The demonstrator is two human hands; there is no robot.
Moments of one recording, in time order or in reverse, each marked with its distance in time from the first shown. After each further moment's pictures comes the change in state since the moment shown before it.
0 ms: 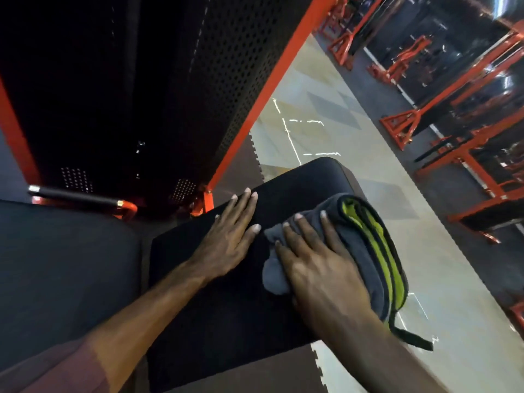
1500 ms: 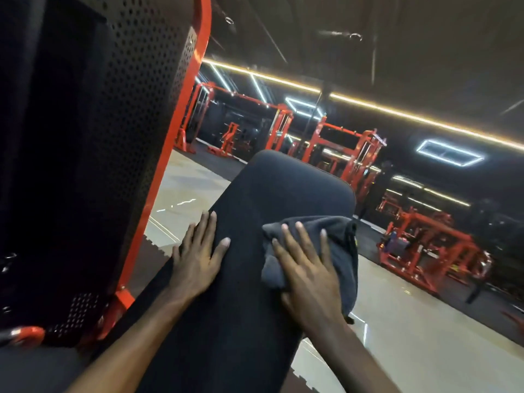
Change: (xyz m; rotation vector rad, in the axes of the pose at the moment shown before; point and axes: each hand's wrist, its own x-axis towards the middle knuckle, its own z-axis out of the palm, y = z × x) left_hand 0.013 -0.092 0.007 0.063 0.034 0.338; right_hand -0.024 -0.176 0.078 -0.026 0.209 0.783
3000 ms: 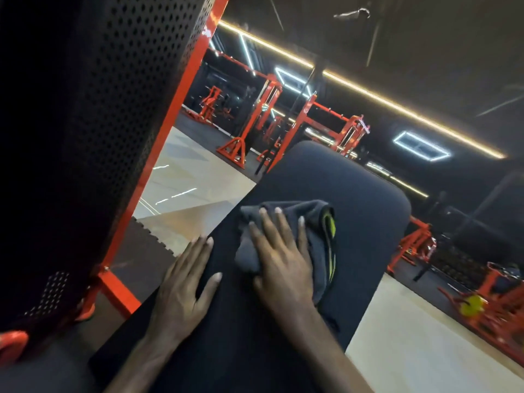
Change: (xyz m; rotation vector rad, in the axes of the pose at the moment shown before) left_hand -0.033 -0.104 0.010 -0.186 0.185 0.271; right_hand 0.090 -0.101 0.039 -0.021 0.007 0.021
